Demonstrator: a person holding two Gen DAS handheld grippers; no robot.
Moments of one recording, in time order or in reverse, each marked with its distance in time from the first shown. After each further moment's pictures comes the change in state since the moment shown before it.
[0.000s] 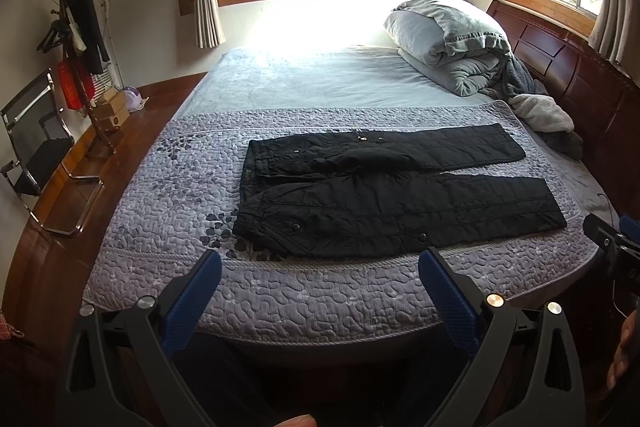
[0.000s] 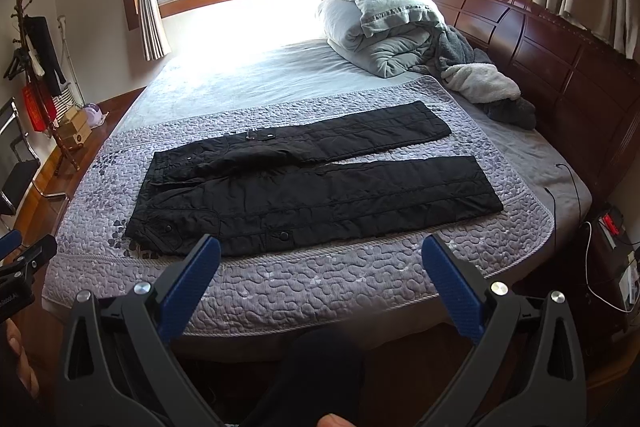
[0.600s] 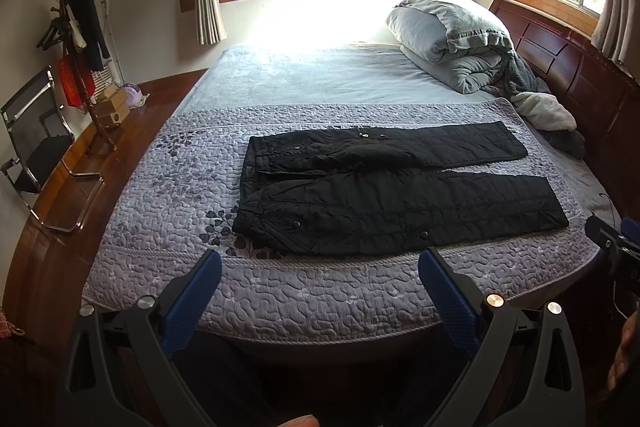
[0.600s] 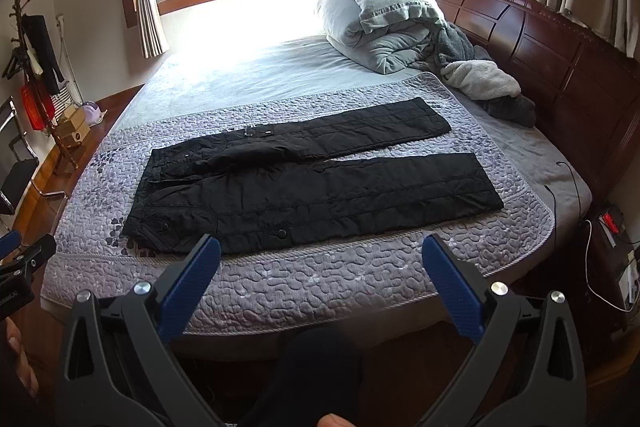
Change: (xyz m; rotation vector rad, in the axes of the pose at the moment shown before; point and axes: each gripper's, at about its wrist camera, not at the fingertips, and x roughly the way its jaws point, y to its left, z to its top) left arm 0.005 -0.002 0.002 -0.004 0.015 0.006; right arm 0.007 -0.001 -0.001 0.001 0.011 -0.003
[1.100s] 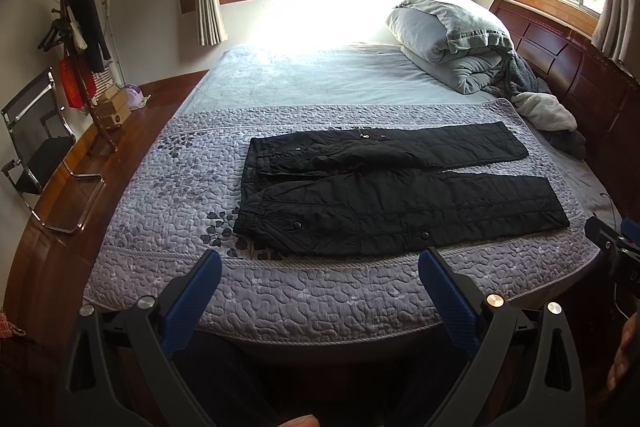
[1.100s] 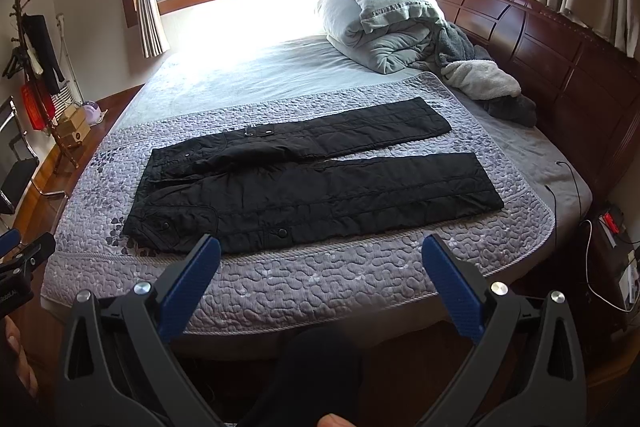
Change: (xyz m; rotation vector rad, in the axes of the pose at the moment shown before) left arm 0.000 0.001 0.002 0.003 -0.003 0.005; right arm 0.001 0.000 -0.001 0.001 0.001 0.003
